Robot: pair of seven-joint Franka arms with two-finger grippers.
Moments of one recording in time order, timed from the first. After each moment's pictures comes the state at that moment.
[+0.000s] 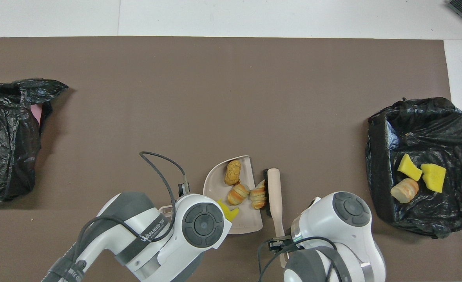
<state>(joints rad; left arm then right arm) -0.72 -0.02 -0.04 -2.29 0.19 2.17 0.56 0.14 -0.19 0.37 -2.44 0.57 1.97 0.15</state>
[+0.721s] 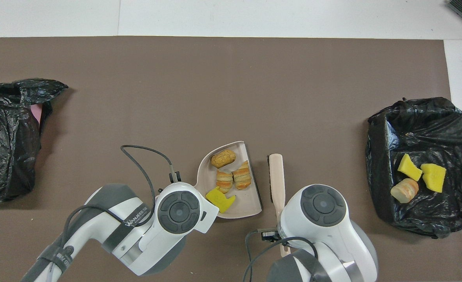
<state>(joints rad) -0.56 0.00 -0.04 -2.26 0.16 2.25 0.68 0.20 -0.21 0.37 -2.24 0.20 1.73 0.52</state>
